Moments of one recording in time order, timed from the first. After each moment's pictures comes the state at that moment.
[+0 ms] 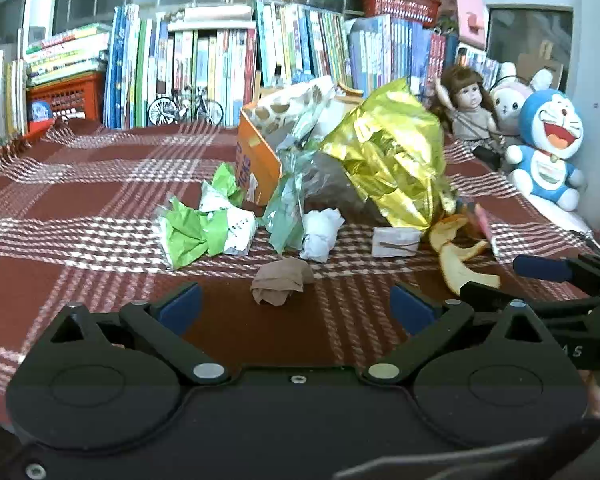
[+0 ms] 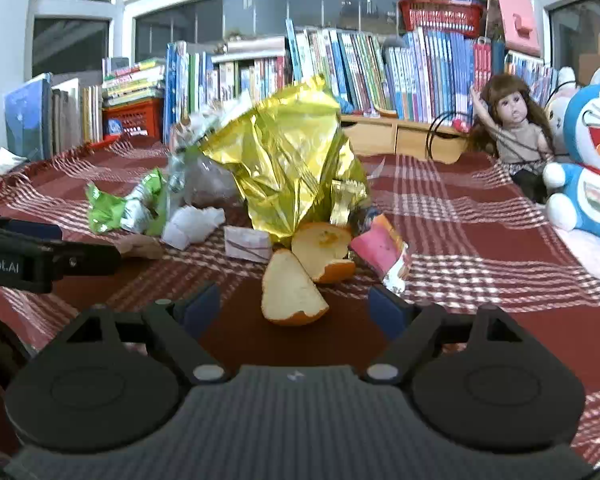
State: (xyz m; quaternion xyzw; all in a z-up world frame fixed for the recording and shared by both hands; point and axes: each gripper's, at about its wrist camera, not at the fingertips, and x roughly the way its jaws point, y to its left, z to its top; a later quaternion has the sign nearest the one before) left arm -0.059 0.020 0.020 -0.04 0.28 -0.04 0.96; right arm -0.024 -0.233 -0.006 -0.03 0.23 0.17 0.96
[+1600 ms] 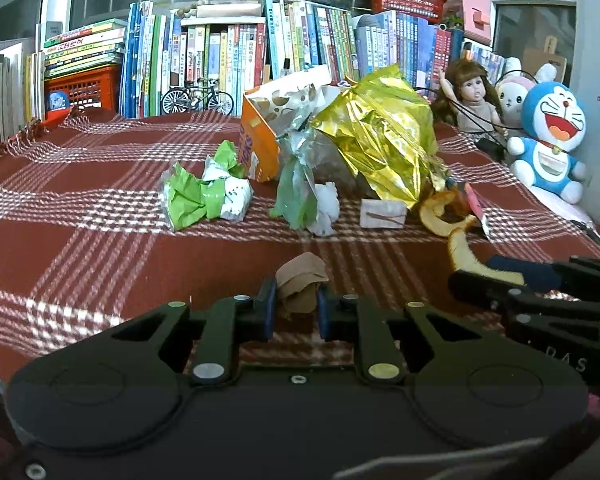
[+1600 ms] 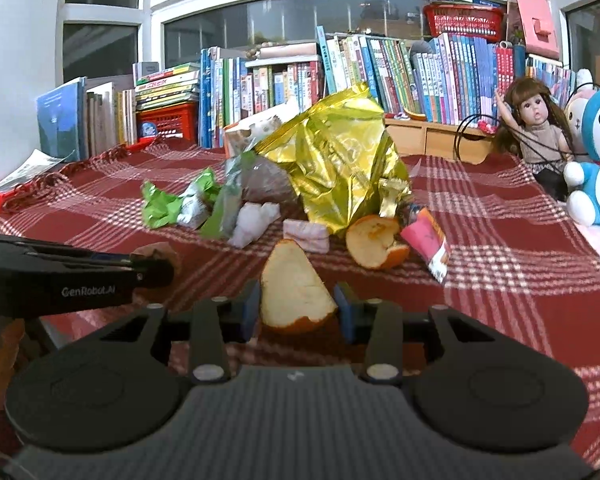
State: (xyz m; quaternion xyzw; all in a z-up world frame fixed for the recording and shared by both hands) left arm -0.102 -0.002 0.009 -0.04 0.28 -0.02 0.96; right arm -0.069 -0.221 0.000 -0.02 0.22 0.21 0.95
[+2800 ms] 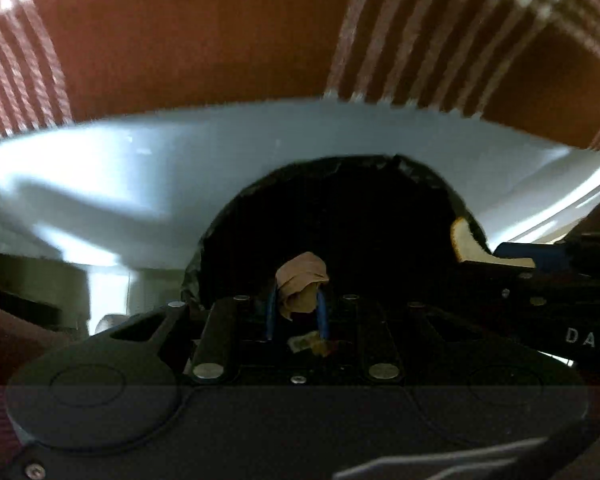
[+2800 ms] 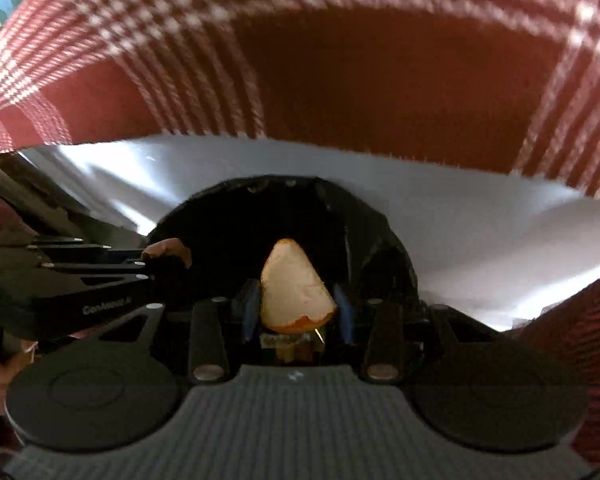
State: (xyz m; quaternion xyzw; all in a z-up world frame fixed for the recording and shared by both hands) left arm -0.116 -0.009 -0.184 -0.04 0.57 0.00 0.82; right arm -0.063 -0.217 -0.172 0.01 0.54 0.22 0.81
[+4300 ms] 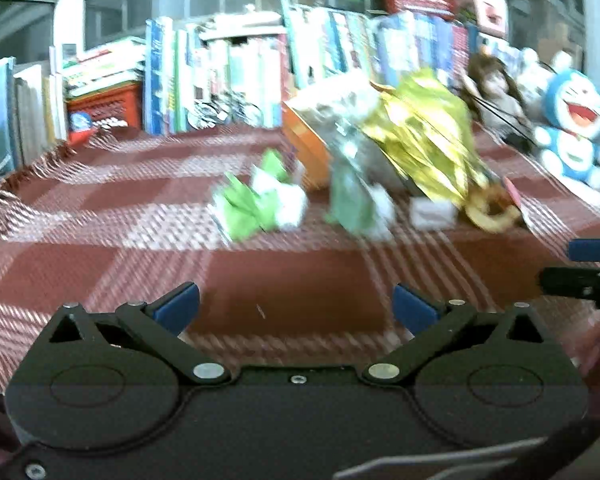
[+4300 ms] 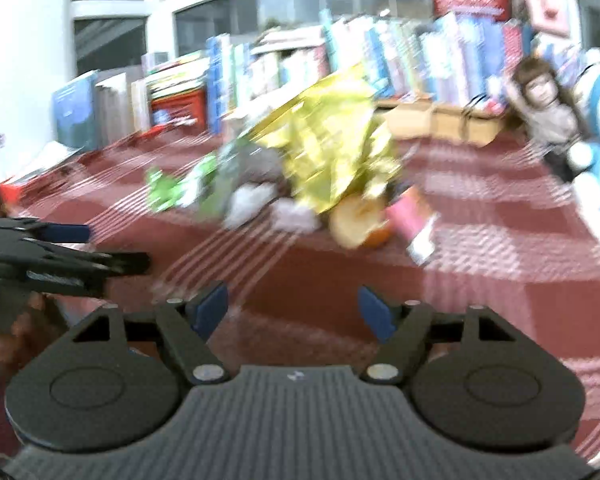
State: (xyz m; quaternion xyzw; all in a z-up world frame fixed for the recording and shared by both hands) left arm -0.095 0.029 0.011 0.00 0.26 0.02 0.96; right arm -0.057 -0.253 0.007 -0.02 0.24 0.23 0.94
